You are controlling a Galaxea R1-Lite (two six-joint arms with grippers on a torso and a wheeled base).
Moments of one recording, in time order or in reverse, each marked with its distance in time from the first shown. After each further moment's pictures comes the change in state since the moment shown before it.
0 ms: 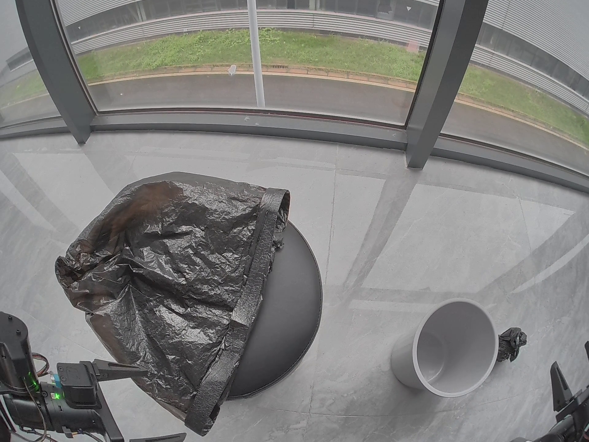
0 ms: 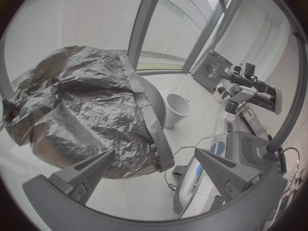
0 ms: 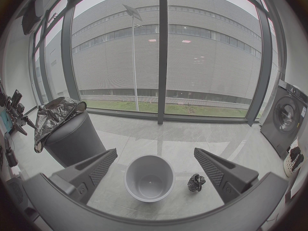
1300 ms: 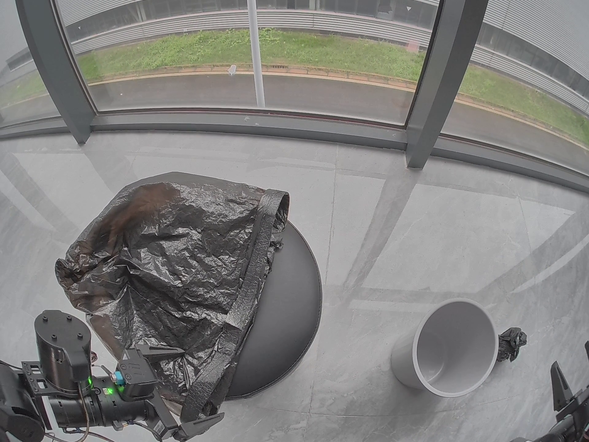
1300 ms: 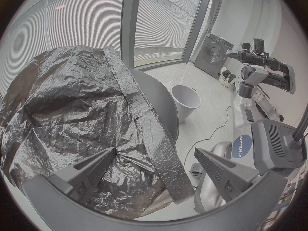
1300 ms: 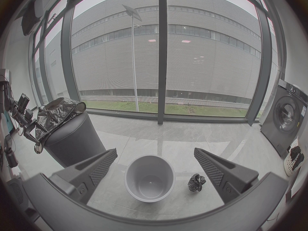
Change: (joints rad) left arm -0.193 0.341 0.024 -0.342 0.247 0.061; right arm 0.000 0.000 0.000 -0.001 0.000 0.005
